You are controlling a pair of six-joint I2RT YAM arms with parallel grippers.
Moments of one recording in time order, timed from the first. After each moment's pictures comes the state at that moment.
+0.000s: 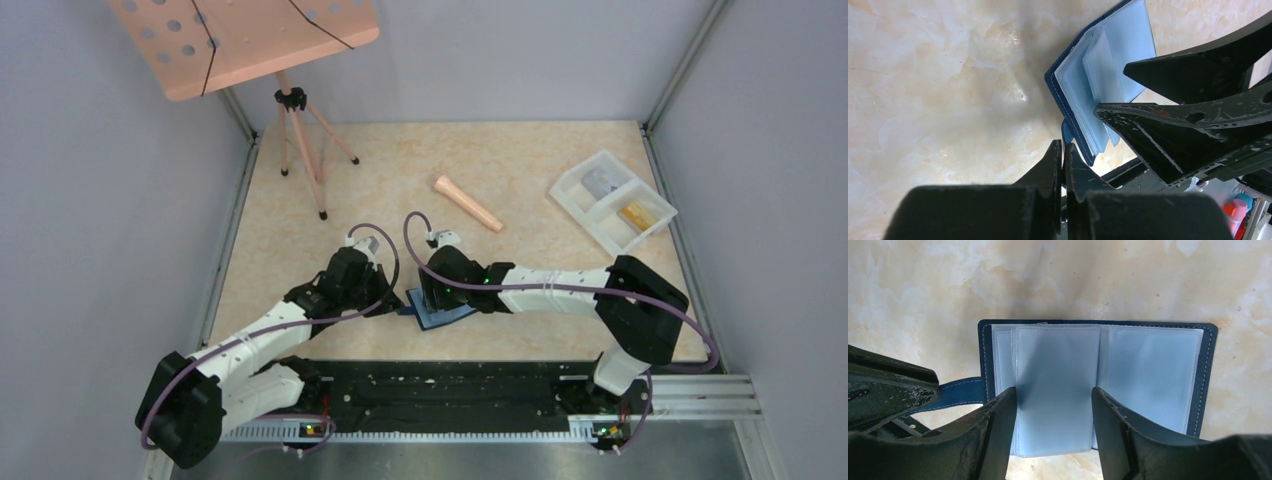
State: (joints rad) left arm -0.58 1.01 0.48 -0.26 0.21 -0.76; right arm 1.05 1.65 0.93 -0.16 0.18 0.62
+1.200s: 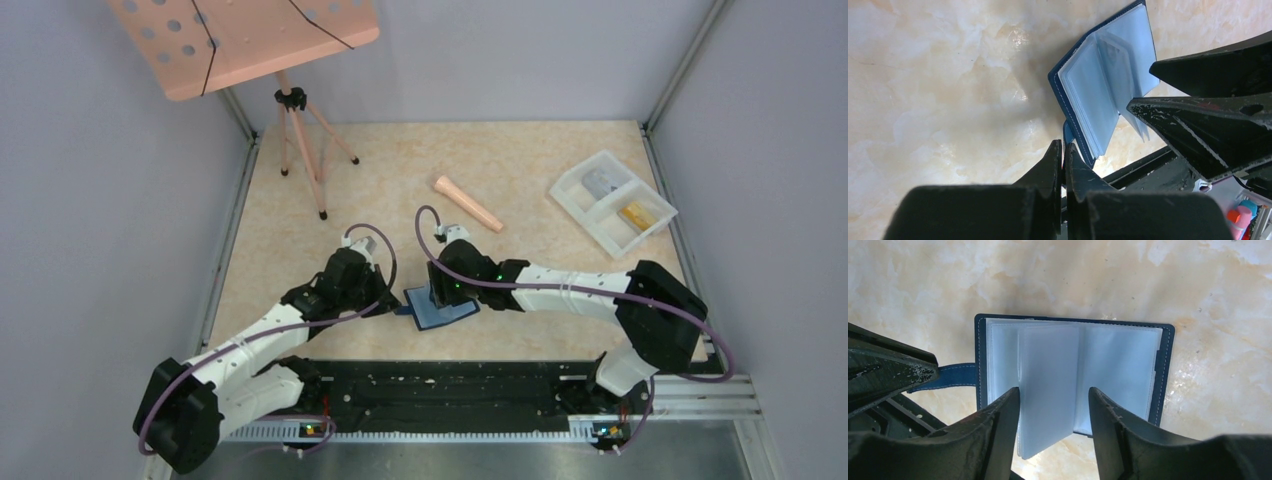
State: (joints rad) left arm -0.58 0.98 0.48 -0.28 0.18 -0.76; right arm 1.01 1.56 0.91 -0.18 0.16 0.59
